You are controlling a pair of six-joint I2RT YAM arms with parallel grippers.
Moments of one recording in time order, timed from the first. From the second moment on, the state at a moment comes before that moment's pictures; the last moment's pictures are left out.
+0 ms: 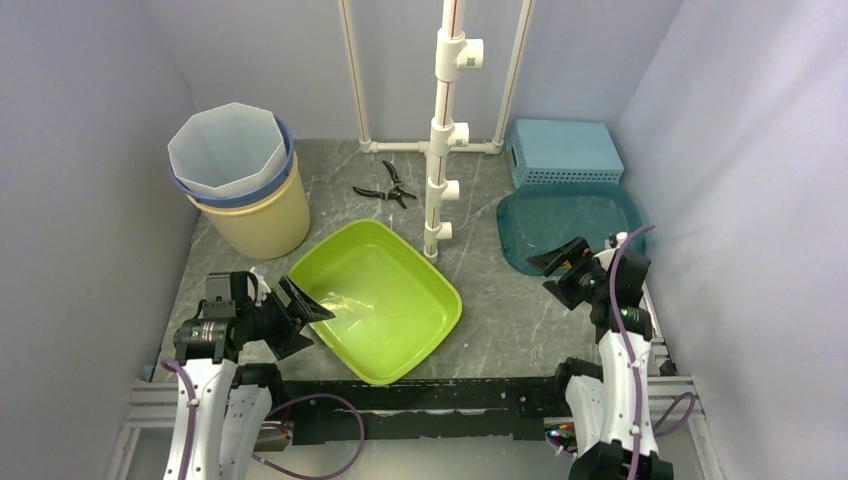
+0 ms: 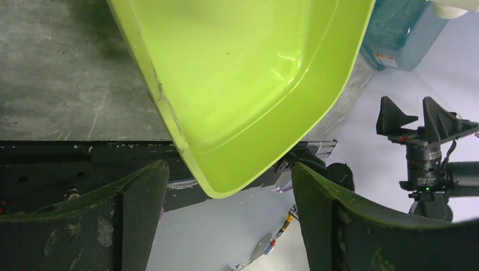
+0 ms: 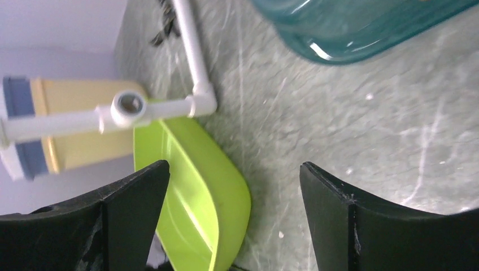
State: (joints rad) left arm 0.06 0.54 0.67 -1.14 0.55 -0.76; right arm -0.32 0.72 0.52 -0.47 -0.55 0.73
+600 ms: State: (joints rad) left arm 0.06 0.53 0.56 -1.10 0.55 -0.81; right arm 0.26 0.89 0.47 -0.41 -0.61 0.72
